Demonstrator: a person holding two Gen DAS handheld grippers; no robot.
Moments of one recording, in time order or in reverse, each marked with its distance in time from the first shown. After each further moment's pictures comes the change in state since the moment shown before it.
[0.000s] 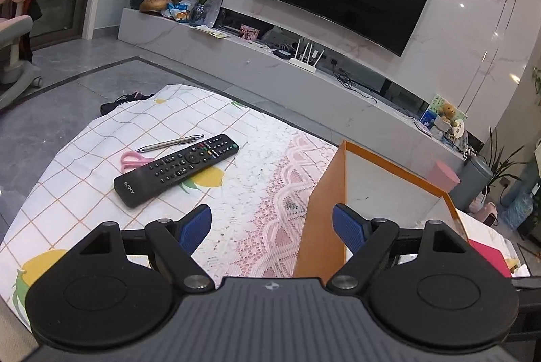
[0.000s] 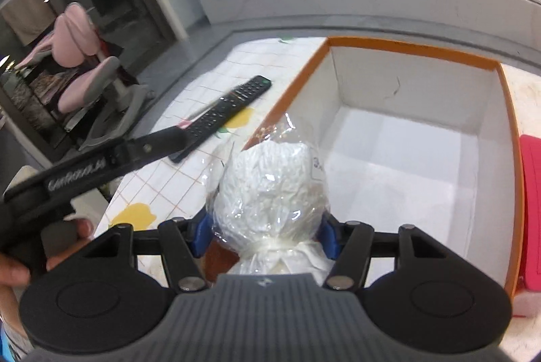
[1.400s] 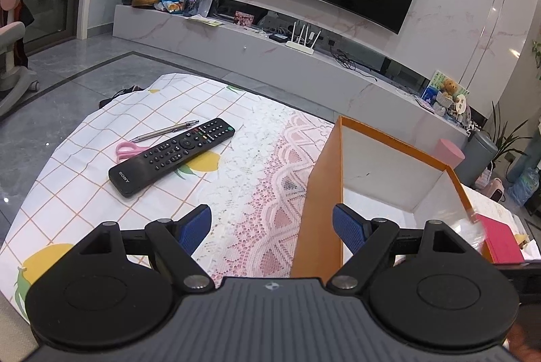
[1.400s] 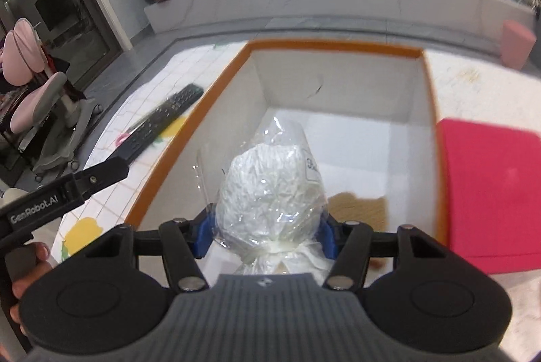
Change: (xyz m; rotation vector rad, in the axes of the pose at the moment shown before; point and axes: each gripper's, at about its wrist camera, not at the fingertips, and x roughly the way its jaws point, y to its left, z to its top) left arm 0.004 -0.017 -0.009 0.062 0.061 0.024; right arm 0.009 -0.033 0.015 0.090 -0.006 -0.165
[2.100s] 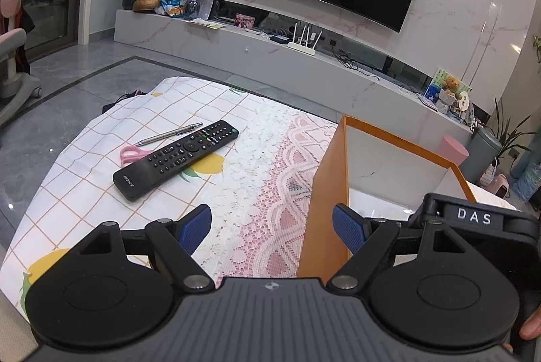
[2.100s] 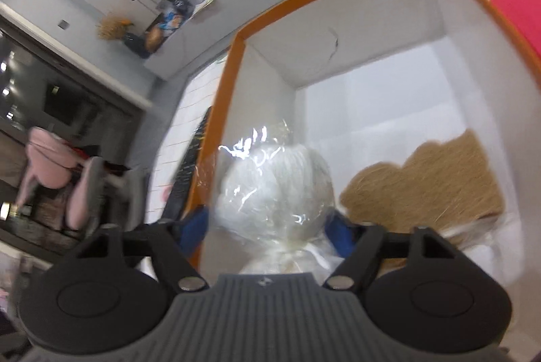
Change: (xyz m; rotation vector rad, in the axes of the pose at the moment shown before) left arm 0.000 0.002 0.000 0.021 -0.008 0.015; right arm 0.035 -0.013 -0.021 0.418 0.017 0.254
